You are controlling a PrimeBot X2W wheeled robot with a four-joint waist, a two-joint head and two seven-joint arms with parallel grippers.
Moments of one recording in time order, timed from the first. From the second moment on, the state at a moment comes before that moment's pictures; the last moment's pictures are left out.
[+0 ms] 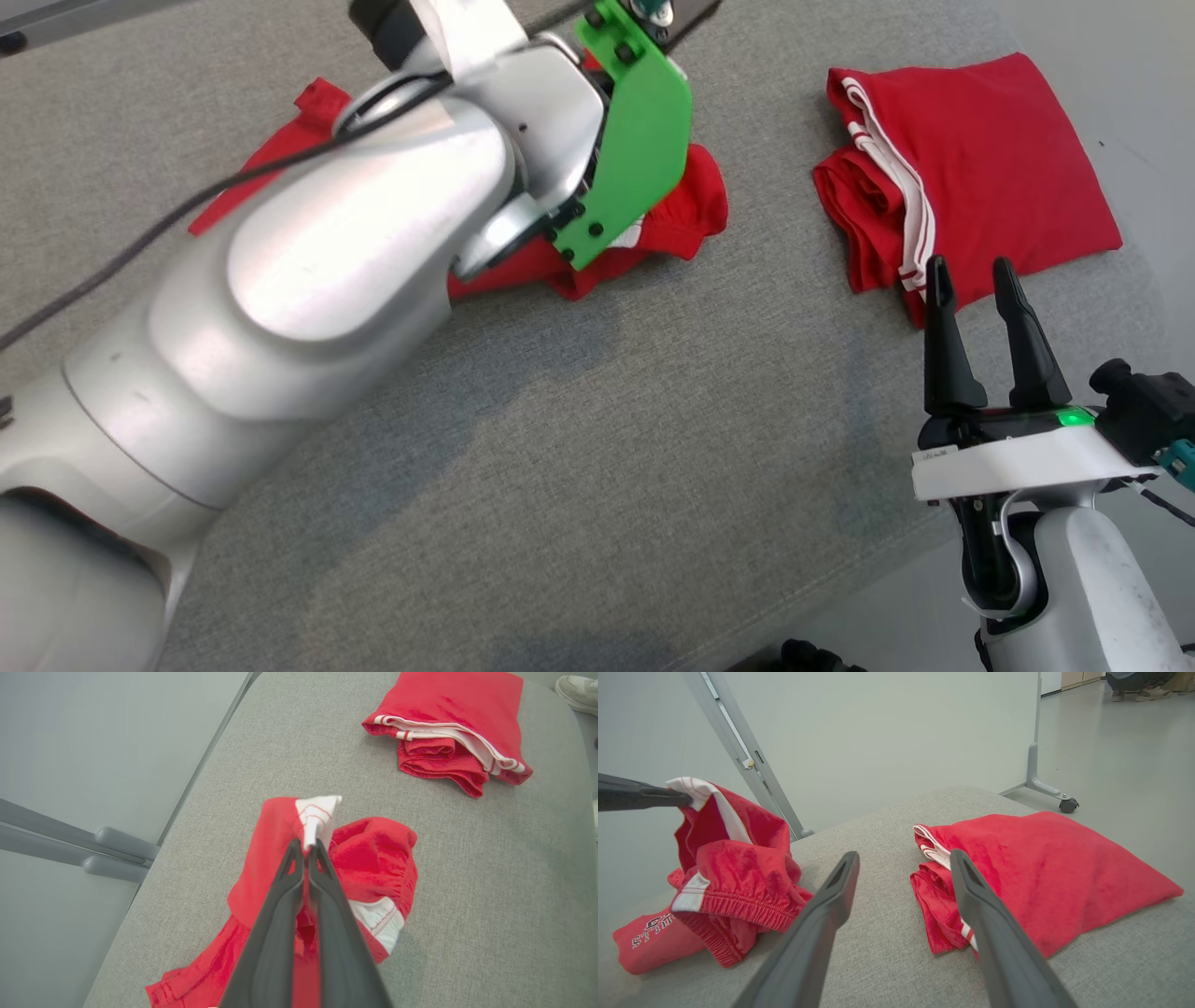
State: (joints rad) left arm -1.31 0.23 -1.09 0.34 -0.71 -0.04 0.73; right arm -0.20 -0.05 0.02 0.06 0.42 0.13 -0.26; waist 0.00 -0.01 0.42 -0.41
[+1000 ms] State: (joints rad) left arm -1.56 0.38 -0.99 -0.15 -1.15 0.13 1.50; right arm -0.13 -0.05 0.02 0.10 0.36 0.13 -0.26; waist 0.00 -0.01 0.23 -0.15
